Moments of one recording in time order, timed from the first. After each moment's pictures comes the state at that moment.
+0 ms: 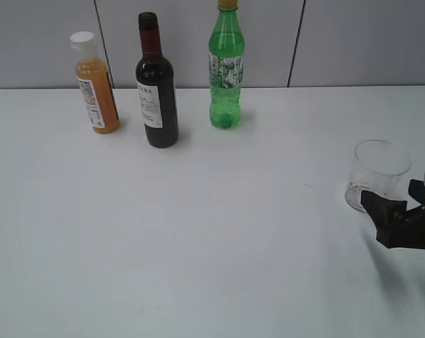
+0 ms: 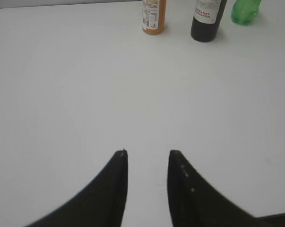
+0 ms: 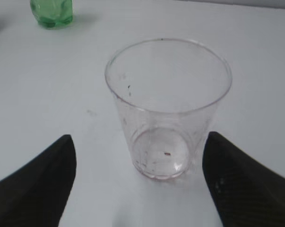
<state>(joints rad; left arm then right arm) -0.07 -0.01 -0.47 -0.23 1.09 0.12 0.06 1.79 -0.13 -0.22 -1.21 0.00</state>
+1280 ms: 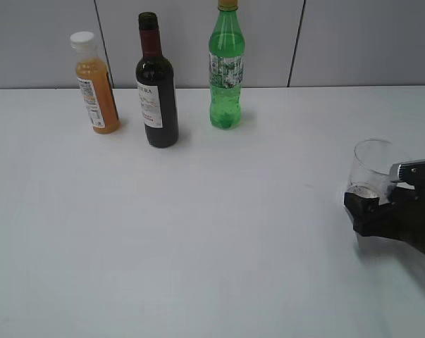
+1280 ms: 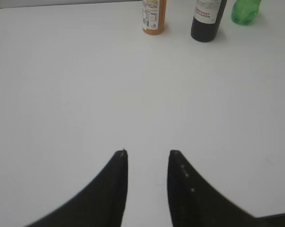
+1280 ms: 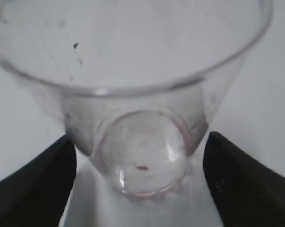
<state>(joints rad) -0.07 -0.01 -0.47 -0.23 1.09 0.12 0.06 2.09 -0.33 -0.18 -1.21 0.01</state>
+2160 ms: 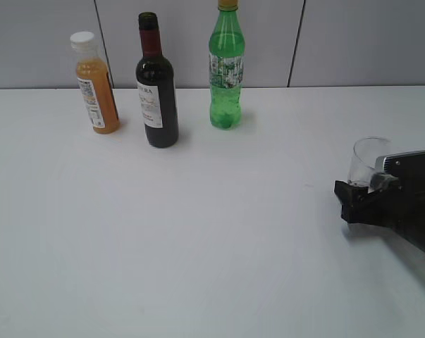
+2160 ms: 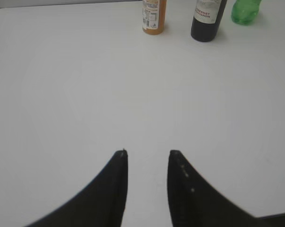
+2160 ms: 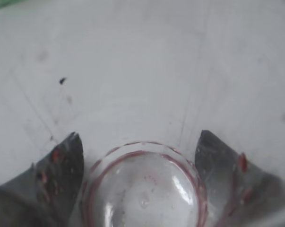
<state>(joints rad) -0.07 -0.01 -0.47 -0.23 1.09 0.12 0.06 2.19 -0.44 -0.21 -1.24 0.01</state>
